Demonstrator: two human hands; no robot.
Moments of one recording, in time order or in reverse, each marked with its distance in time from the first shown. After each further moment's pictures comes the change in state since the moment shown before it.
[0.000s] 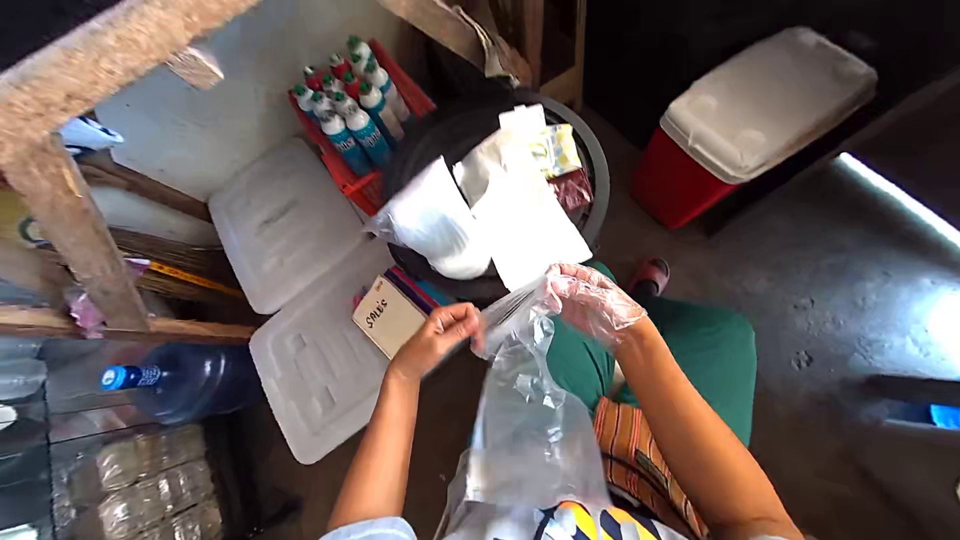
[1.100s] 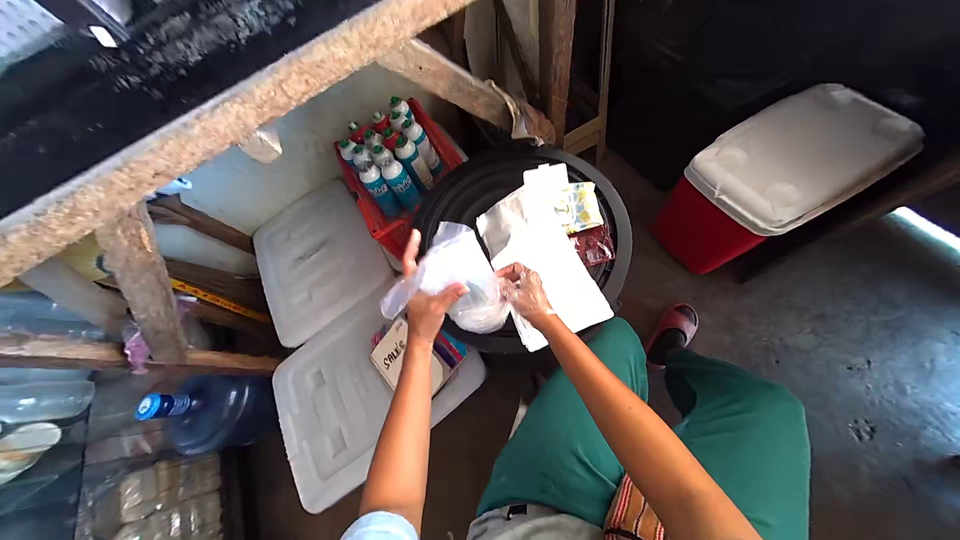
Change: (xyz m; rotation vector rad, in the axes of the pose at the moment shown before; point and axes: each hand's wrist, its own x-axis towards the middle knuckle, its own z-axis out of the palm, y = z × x) left_hand 0.089 -0.014 -0.065 0.300 0.762 0.388; right_hand 0.148 0.064 -0.019 -0.744 0.380 0.047
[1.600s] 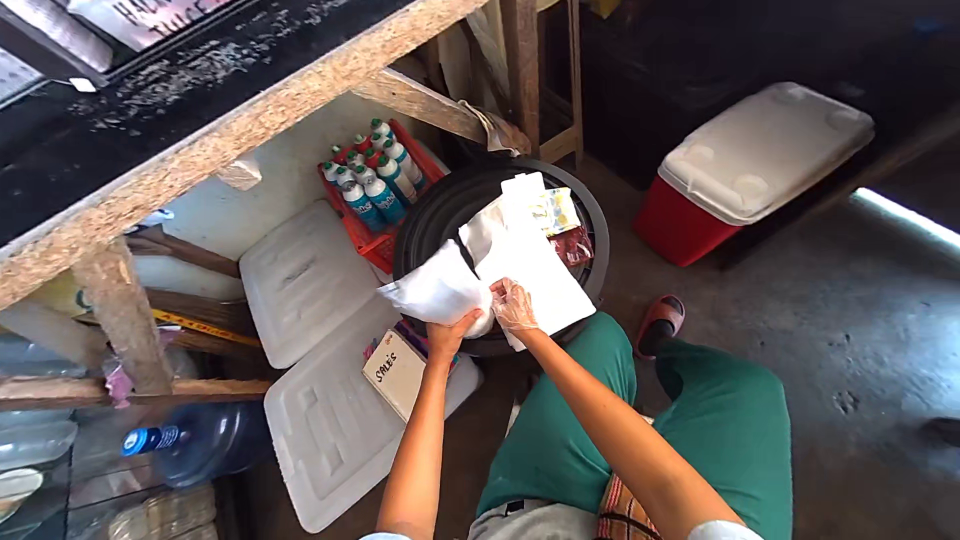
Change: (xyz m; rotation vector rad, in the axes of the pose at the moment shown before) left_hand -0.042 -0.055 0.031 0.174 0.008 -0.278; right_hand -0.006 0.010 0.005 -0.258 0.110 0.062
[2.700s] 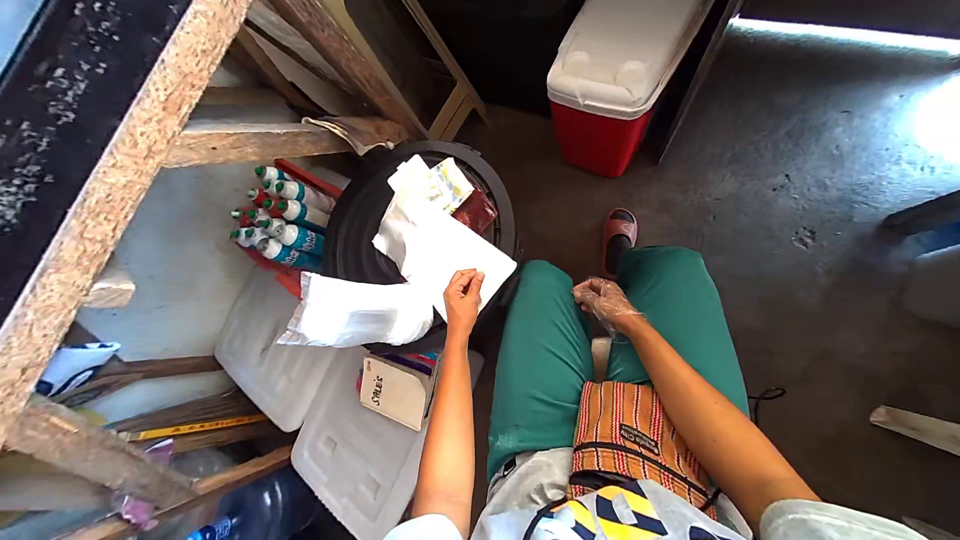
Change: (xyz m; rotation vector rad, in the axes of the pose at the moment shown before) left_hand -0.028 0.035 0.113 0.188 -0.550 0.095; right_hand -0.146 0.192 -0.146 0.393 0.149 0.473
